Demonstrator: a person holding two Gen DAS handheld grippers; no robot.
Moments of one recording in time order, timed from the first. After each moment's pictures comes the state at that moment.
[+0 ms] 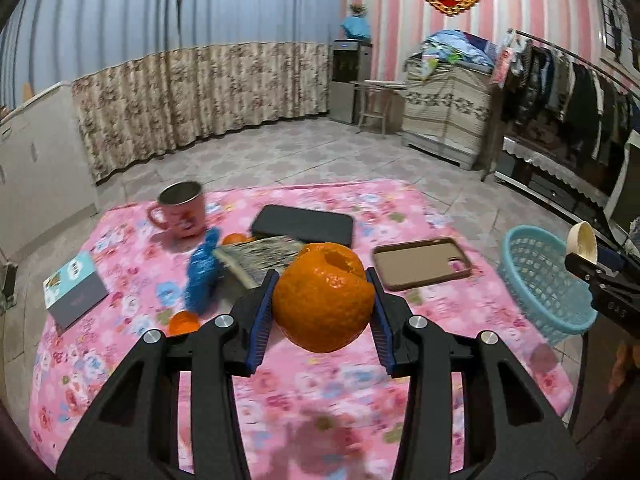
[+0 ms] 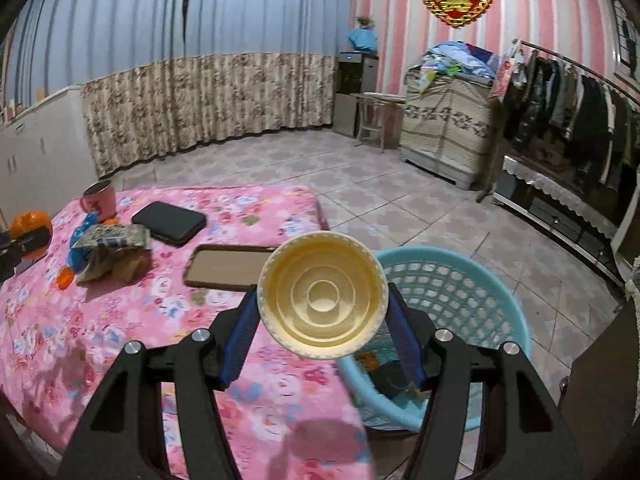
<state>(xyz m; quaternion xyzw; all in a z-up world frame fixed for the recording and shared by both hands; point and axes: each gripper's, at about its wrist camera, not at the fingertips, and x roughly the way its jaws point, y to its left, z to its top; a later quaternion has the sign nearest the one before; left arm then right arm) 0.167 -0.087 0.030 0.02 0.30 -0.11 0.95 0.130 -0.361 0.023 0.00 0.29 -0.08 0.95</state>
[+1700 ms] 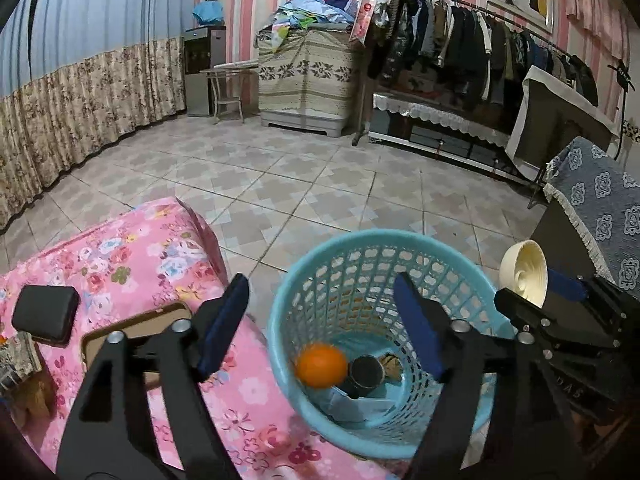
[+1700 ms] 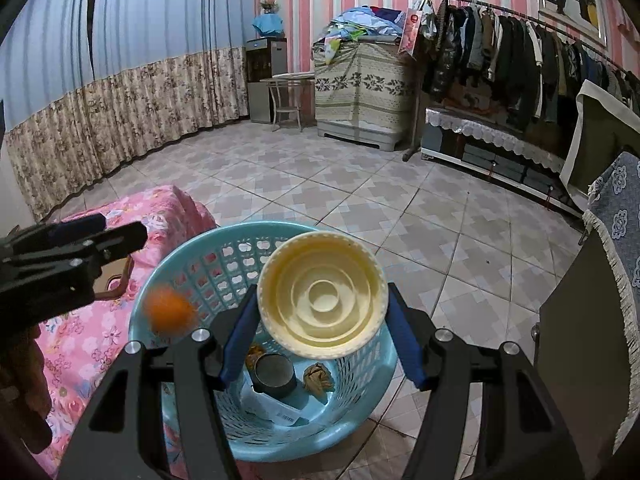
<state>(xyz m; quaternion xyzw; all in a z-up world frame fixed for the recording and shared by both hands) 0.222 -0.374 0.002 0.08 0.32 -0.32 0.89 0.123 -0.521 -0.010 0.07 0.31 -0.20 0.93</state>
